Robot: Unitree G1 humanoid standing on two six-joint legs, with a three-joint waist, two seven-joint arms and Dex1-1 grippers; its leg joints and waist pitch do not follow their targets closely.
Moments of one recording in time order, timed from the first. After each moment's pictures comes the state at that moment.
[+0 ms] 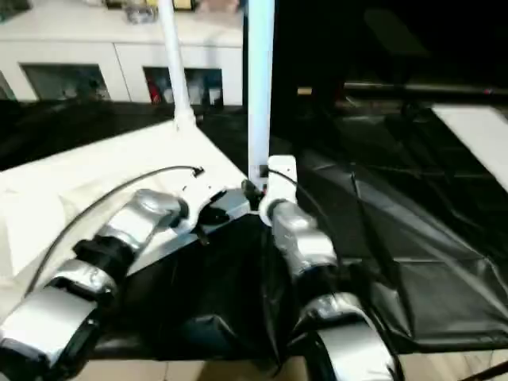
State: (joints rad) left arm -0.84 0.12 -0.26 0.90 0.17 0.36 -0.74; right arm -0.69 0.04 0.00 0.80 0.18 0.25 0.03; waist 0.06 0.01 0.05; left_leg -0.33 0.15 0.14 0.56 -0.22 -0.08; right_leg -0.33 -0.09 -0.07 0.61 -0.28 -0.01
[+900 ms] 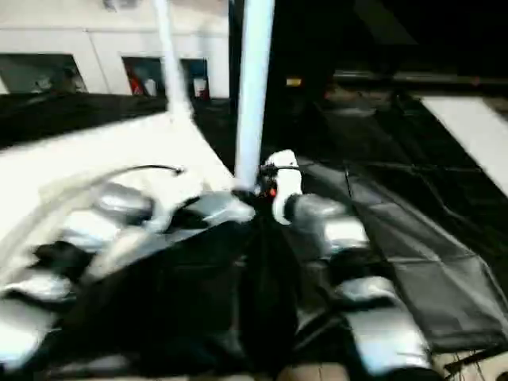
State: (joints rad) left arm -0.73 0.41 -0.32 0.66 0.12 0.20 -1.18; right arm -0.69 -0.24 0.12 0.71 0.23 0.36 0.87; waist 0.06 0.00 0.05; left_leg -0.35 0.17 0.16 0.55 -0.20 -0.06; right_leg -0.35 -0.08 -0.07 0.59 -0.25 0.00
